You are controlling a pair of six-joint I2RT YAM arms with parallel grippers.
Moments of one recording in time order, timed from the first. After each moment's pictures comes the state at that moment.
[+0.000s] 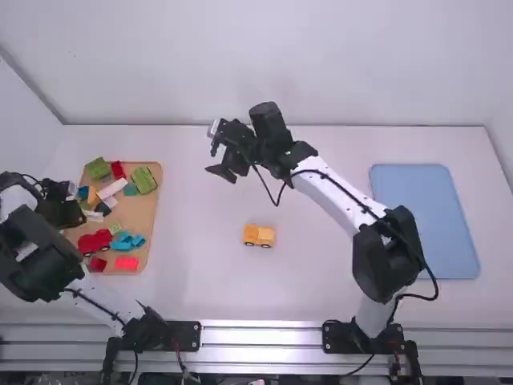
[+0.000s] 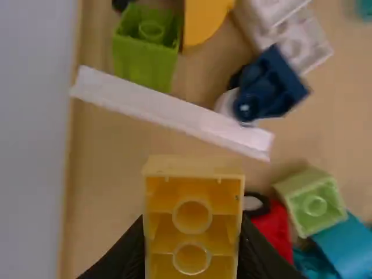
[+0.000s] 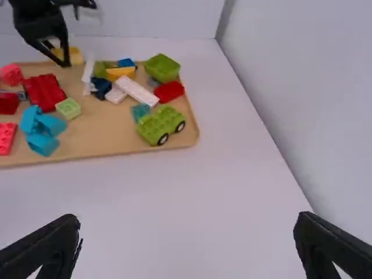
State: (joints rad) left arm 0.89 1.89 1.40 -0.86 0.22 0.62; right arm 0.59 1.86 1.54 -0.24 -0.59 -0.53
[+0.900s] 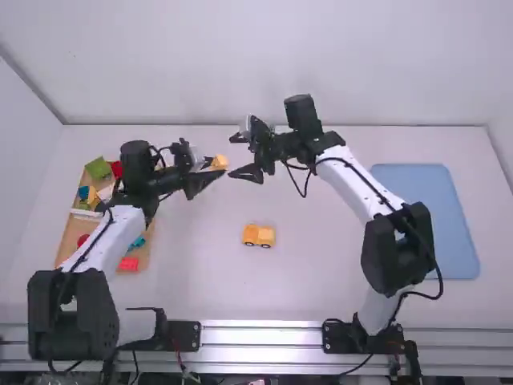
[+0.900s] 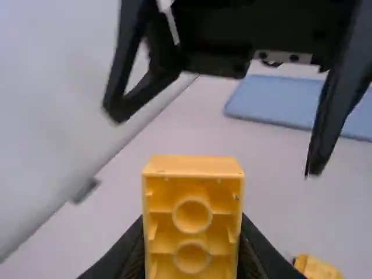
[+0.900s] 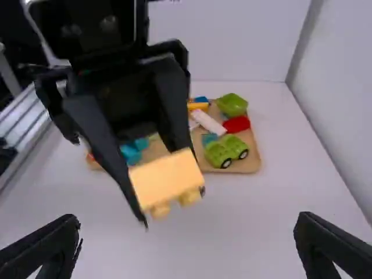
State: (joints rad) left arm 0.05 1.38 0.83 0.15 1.06 0.51; right arm 0.42 1.86 1.55 -0.38 -1.11 -0.68
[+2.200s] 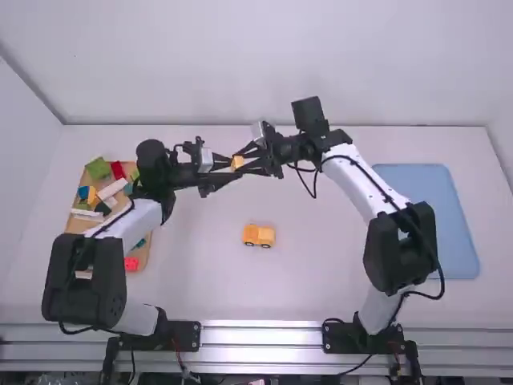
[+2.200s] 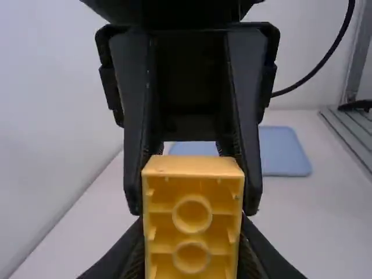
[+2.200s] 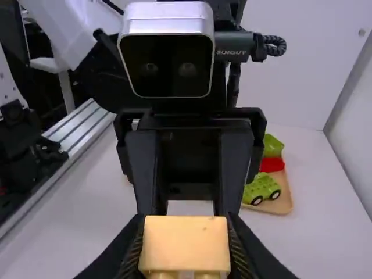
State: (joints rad) left arm -0.03 1.55 0.81 0.69 1.30 0.19; right arm 0.39 1.86 1.55 -0.49 -1.33 -0.90
